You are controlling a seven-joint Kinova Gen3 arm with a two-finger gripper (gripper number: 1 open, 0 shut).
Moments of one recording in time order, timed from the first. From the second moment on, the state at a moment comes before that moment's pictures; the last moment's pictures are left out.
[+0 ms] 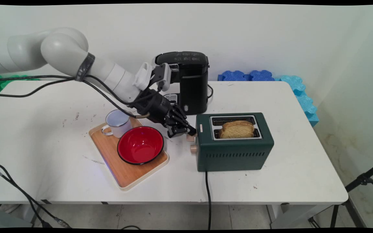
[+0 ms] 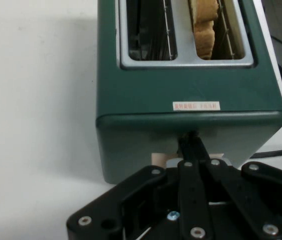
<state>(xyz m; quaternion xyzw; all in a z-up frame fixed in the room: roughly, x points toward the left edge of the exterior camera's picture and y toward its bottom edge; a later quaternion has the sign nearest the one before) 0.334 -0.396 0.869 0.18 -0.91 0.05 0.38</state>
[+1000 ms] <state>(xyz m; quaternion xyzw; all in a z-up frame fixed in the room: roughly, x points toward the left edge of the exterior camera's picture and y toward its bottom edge) 0.337 -0.391 0.841 0.19 -0.91 0.04 0.36</state>
